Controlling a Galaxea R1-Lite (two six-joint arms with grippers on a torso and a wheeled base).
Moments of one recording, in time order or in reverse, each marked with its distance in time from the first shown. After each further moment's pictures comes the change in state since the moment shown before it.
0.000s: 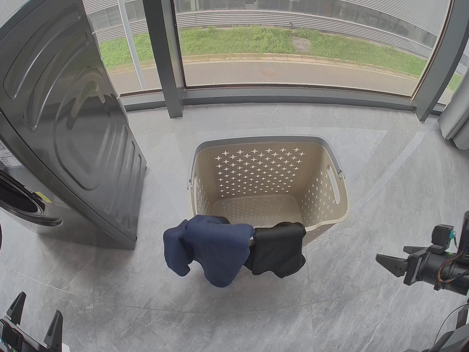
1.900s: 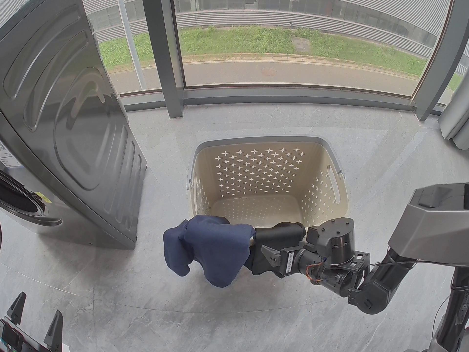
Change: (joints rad) left arm 0.000 0.000 0.000 0.002 0.000 -0.003; right arm 0.420 0.964 -0.412 -0.583 -0.266 0.164
